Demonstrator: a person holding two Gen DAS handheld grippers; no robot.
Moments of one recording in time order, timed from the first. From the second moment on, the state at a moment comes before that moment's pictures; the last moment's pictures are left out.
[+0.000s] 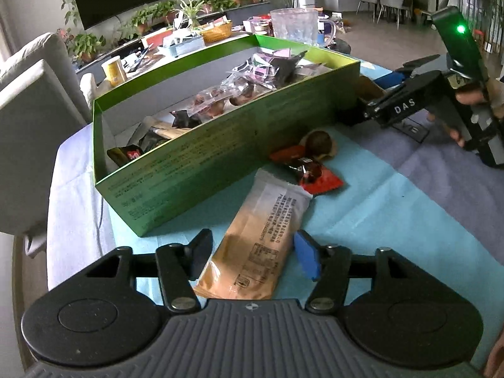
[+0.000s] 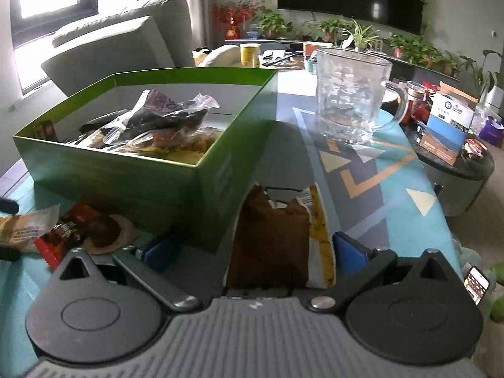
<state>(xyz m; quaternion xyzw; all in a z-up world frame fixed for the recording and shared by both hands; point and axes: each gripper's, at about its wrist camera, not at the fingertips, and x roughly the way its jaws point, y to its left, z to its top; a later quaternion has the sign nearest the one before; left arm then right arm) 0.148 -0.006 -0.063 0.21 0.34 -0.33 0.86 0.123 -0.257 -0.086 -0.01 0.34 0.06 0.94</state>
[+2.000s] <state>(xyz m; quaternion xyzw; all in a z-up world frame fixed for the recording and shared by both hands) 0.133 0.017 -0.022 0.01 0.32 -0.25 0.91 0.075 -0.246 -0.086 0.02 0.34 0.01 0.94</state>
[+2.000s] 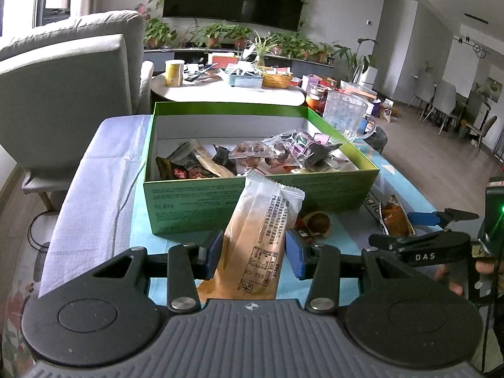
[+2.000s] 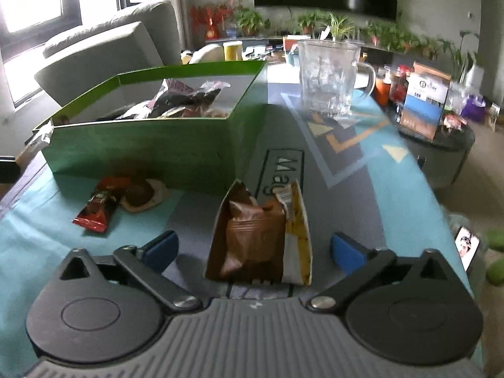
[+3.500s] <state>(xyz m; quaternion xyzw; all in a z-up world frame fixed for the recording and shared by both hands) 0.125 0.018 -0.006 0.00 0.30 -0.25 0.92 0.057 -0.248 -0.025 0.04 0.23 0.01 0.97</state>
